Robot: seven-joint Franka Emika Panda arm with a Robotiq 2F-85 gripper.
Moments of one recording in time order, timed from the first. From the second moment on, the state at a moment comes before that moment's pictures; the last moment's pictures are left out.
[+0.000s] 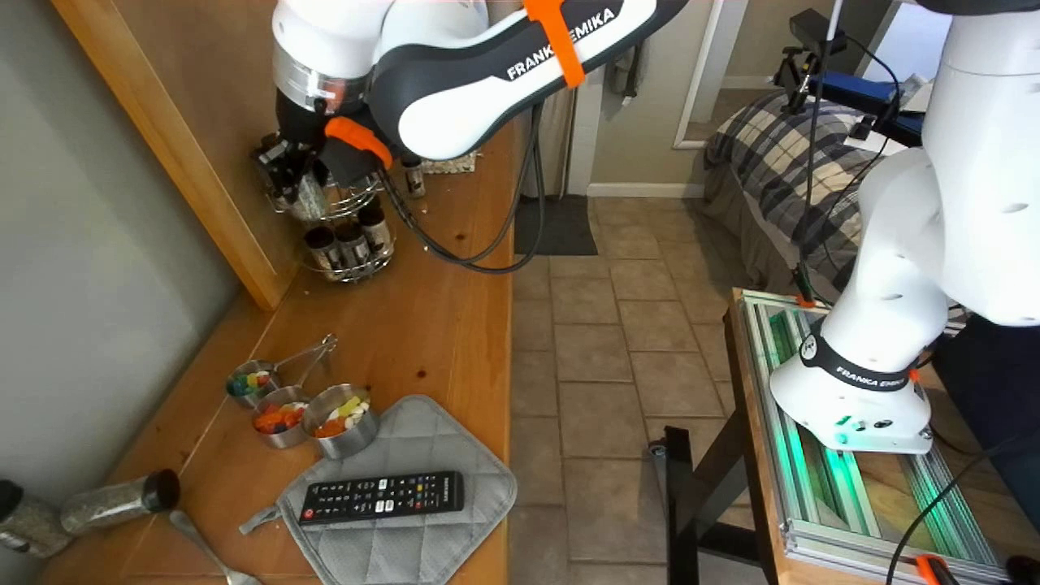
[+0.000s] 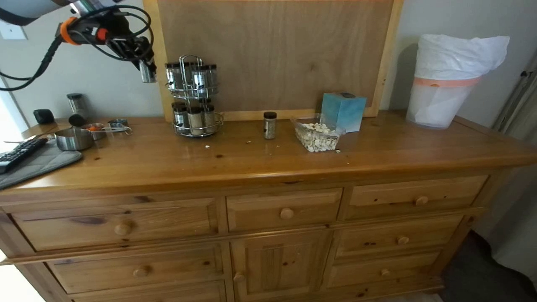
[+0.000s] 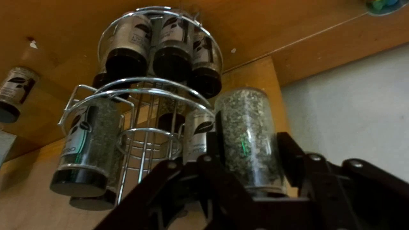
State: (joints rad) arm 0.25 0.37 -0.11 -1.63 -0.39 2.52 0.70
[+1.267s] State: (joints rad) arm 0.14 0.44 0.01 -1.77 -0.21 2.74 0.30
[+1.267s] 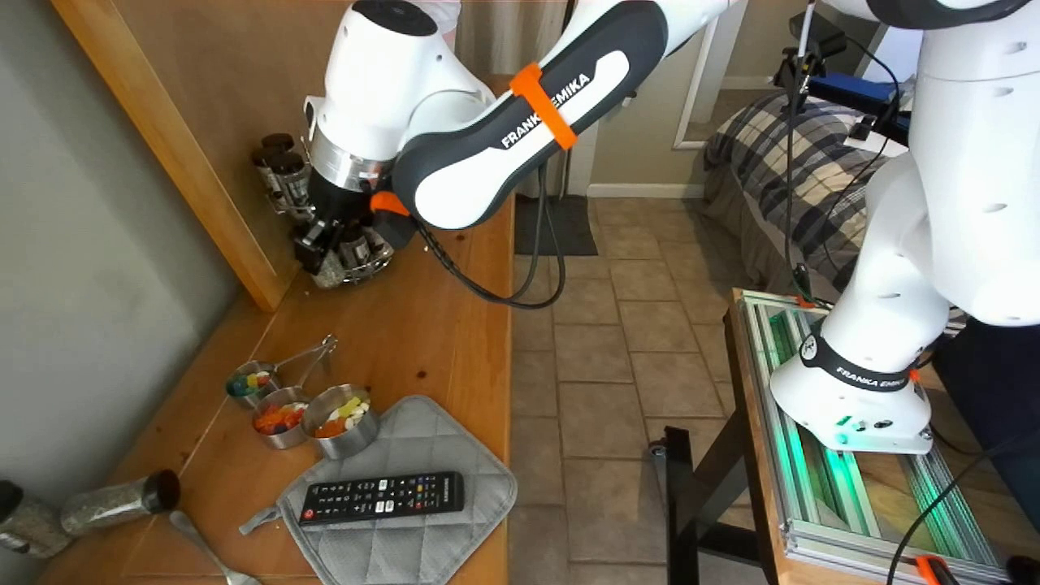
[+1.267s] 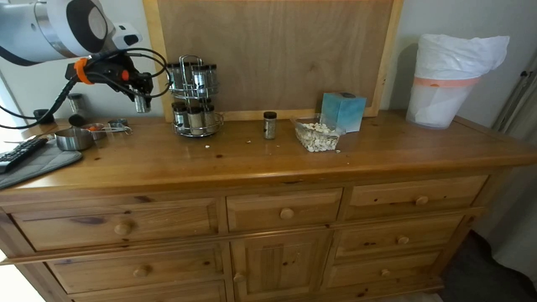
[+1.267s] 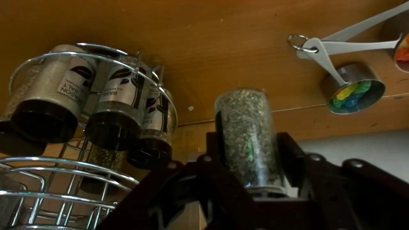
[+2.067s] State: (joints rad) arm 0.19 0.53 -0.03 -1.79 -0.19 2.92 0.24
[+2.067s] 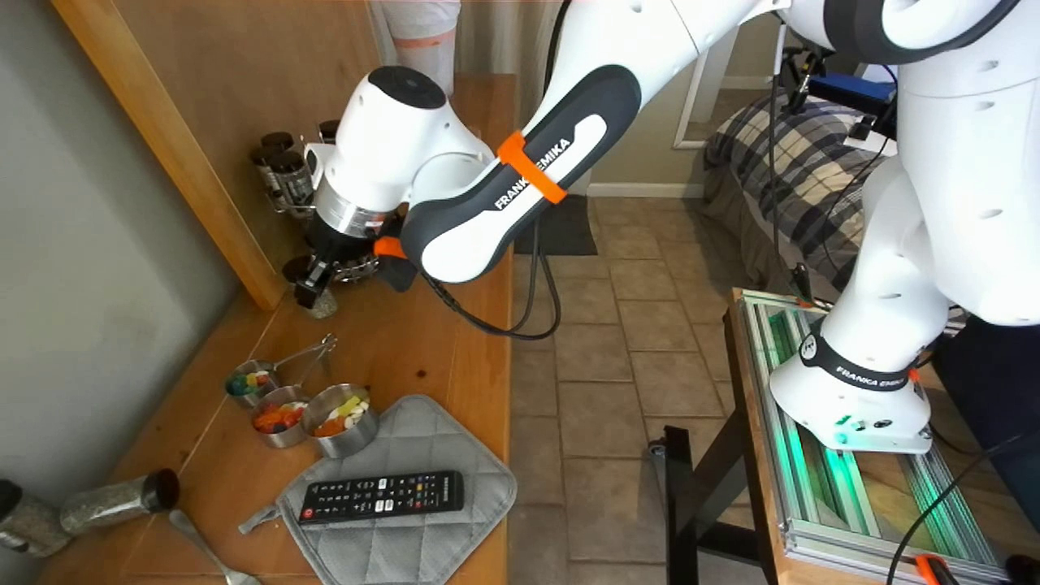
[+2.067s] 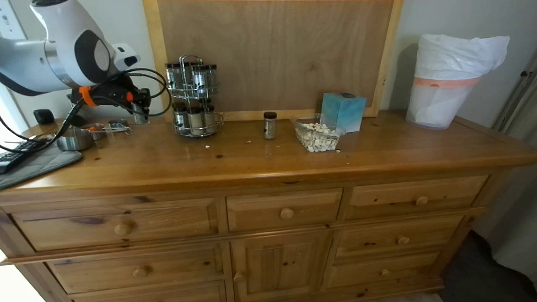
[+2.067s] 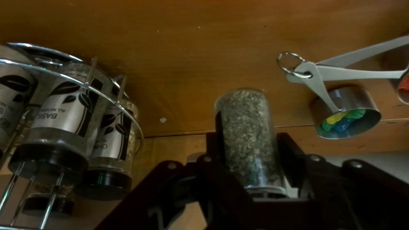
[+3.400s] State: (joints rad) arm 0.19 0.60 -0.05 -1.81 -0.18 3.04 0.17
